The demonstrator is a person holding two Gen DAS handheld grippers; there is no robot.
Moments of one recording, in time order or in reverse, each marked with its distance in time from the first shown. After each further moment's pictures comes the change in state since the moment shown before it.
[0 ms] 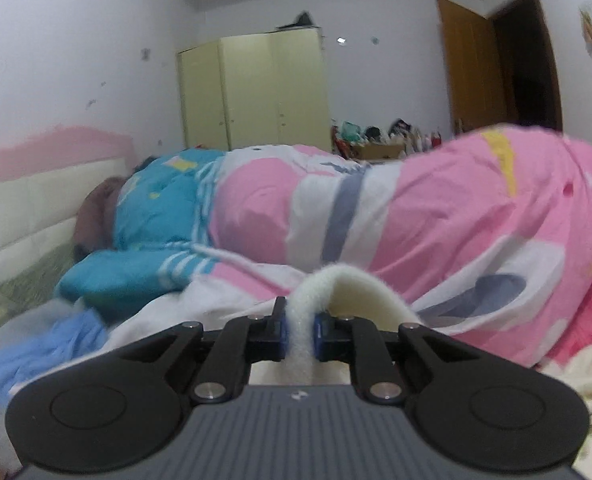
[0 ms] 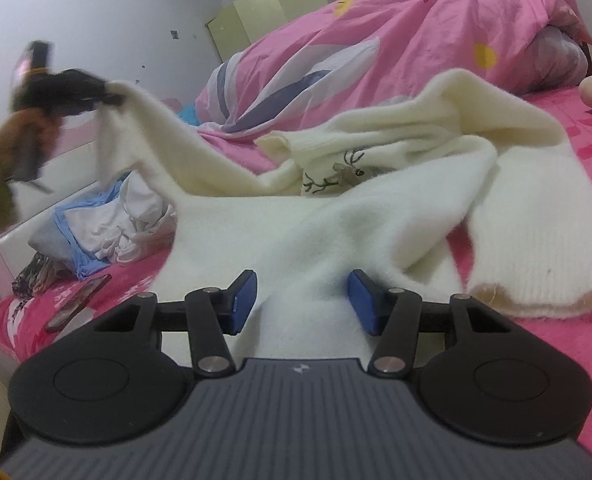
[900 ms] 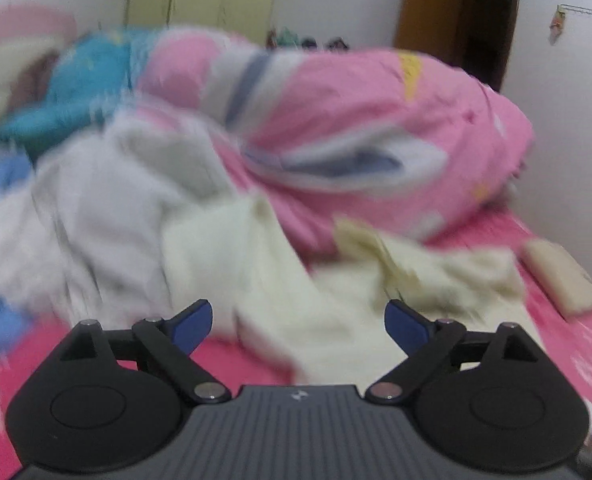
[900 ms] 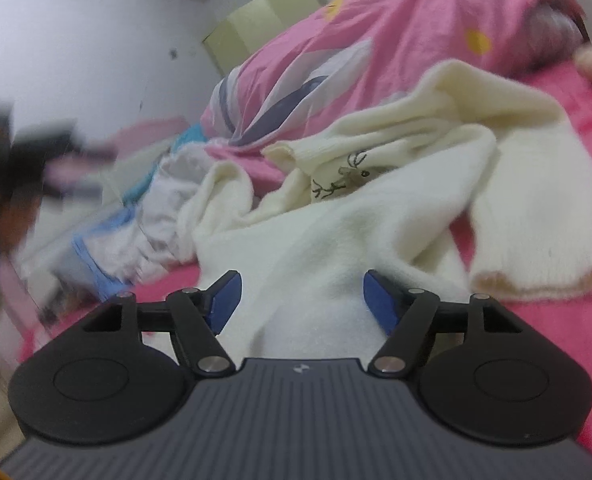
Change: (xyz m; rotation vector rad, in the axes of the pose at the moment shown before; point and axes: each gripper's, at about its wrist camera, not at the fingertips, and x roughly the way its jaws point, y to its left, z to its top) left arm -0.109 -0.004 -0.090 -0.188 0.328 -0.352; right arm -0.013 -0.014 0.003 0.163 -0.020 0.075
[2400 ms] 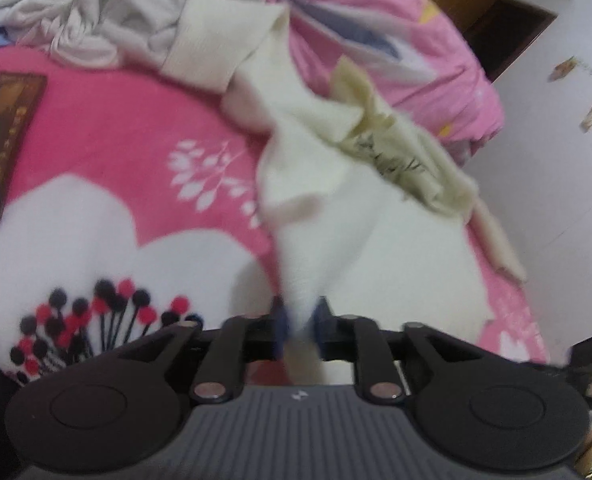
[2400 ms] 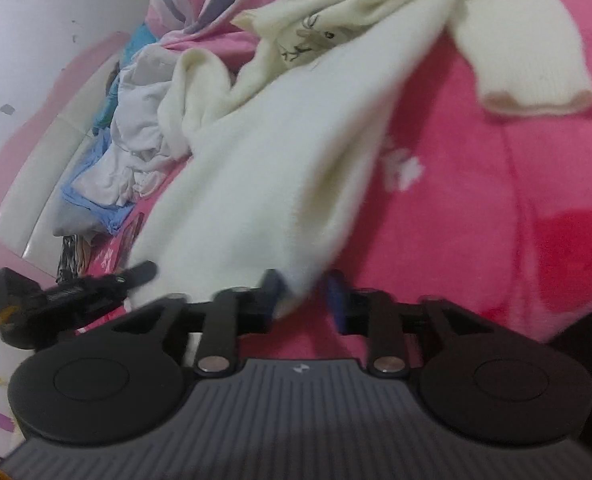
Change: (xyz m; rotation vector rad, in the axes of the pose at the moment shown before) left arm 0.013 0.053 -0.156 -0.297 0.172 -0.254; right arm -0.011 0.039 0.005 0.220 0.452 -0.117
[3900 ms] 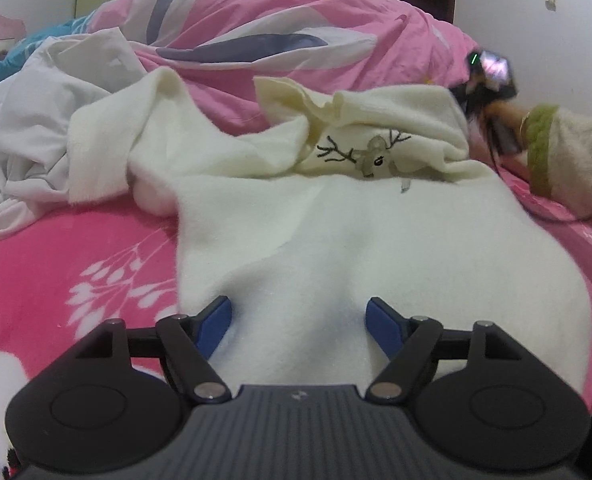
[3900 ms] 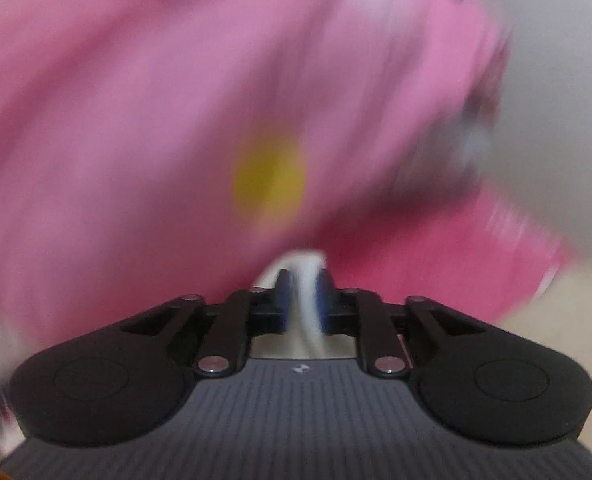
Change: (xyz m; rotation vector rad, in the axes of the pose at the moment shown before) left arm 0.093 -0.082 -0.008 0.472 -0.187 0.234; right arm 0.136 -0.139 0.415 -0.306 -0.346 -0.696
